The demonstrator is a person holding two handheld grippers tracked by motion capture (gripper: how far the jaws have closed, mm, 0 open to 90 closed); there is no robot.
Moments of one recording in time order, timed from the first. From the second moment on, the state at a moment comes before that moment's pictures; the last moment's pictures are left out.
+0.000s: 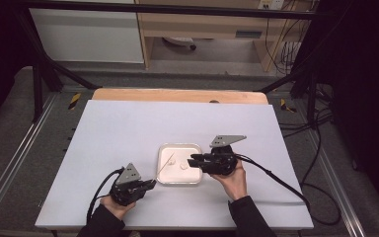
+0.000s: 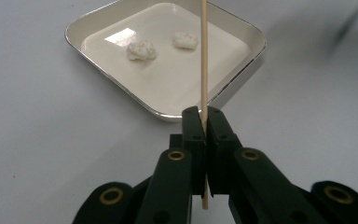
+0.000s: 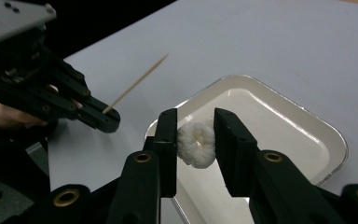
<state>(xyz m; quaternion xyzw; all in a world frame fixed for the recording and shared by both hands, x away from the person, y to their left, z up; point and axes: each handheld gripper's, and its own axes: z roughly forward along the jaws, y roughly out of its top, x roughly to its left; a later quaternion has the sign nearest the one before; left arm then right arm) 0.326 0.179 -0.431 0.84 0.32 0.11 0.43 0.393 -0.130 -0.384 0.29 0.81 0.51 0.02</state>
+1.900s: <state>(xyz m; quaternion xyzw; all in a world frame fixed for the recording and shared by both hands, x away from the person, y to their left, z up) 0.322 0.169 -0.431 0.83 0.30 0.11 0.45 0.414 -0.109 -0.383 0.32 0.74 0.59 -0.08</state>
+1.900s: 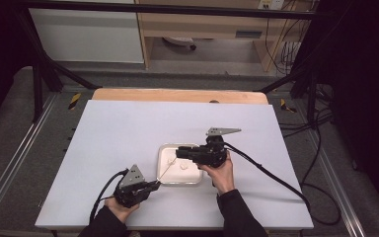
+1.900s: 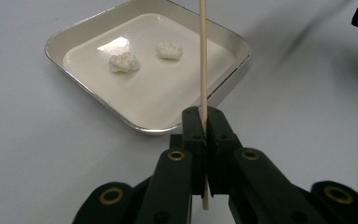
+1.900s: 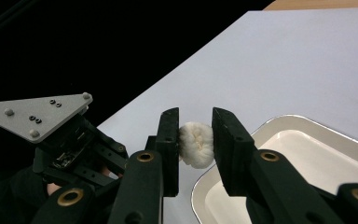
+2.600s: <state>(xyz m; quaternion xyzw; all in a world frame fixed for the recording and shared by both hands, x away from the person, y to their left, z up) 0.322 0.164 -0.431 0.83 0.31 0.12 0.45 0.405 -0.094 -0.402 0.32 0.74 0.58 -0.12</state>
